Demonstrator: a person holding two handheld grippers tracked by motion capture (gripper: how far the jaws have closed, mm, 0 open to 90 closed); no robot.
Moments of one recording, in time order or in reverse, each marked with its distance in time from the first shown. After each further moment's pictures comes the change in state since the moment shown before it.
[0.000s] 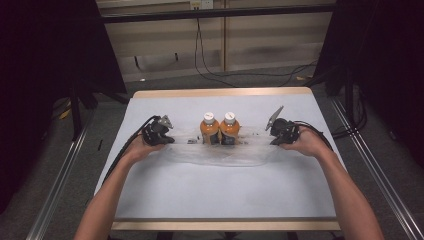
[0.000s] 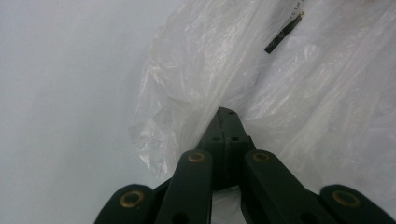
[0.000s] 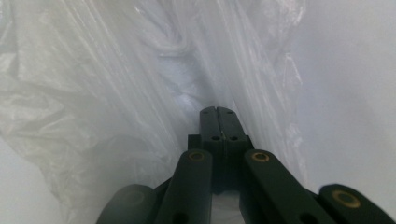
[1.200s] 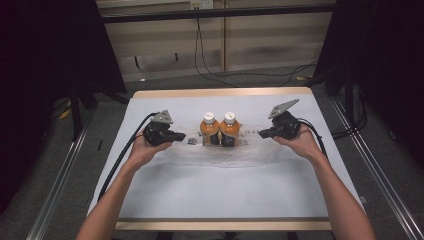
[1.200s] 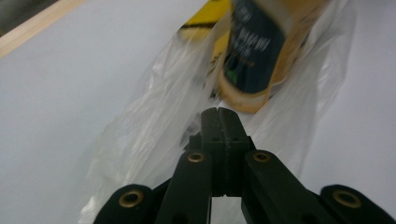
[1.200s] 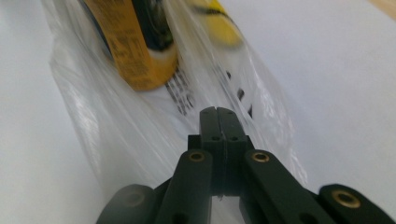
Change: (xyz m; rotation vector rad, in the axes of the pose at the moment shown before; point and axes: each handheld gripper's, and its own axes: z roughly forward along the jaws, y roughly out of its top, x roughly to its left) left arm -0.034 0.021 -0.040 -0.357 -0.104 -0.082; right arm 0.006 0.007 -0.027 -0.435 0.051 0.117
